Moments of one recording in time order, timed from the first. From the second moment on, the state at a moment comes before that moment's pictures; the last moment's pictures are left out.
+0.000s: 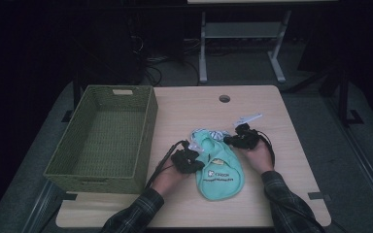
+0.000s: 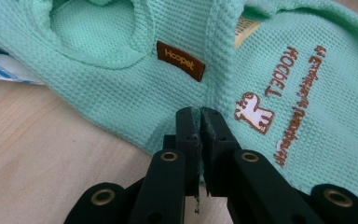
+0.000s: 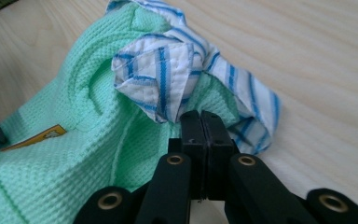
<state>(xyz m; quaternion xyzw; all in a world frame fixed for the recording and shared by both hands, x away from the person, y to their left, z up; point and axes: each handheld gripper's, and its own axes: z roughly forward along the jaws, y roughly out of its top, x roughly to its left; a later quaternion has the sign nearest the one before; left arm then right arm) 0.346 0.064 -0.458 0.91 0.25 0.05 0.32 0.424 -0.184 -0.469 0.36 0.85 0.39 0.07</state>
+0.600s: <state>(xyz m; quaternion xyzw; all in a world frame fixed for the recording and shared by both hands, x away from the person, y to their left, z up) 0.348 0.065 -0.458 0.91 0.26 0.05 0.32 0.430 -0.214 -0.461 0.39 0.84 0.36 0.13</state>
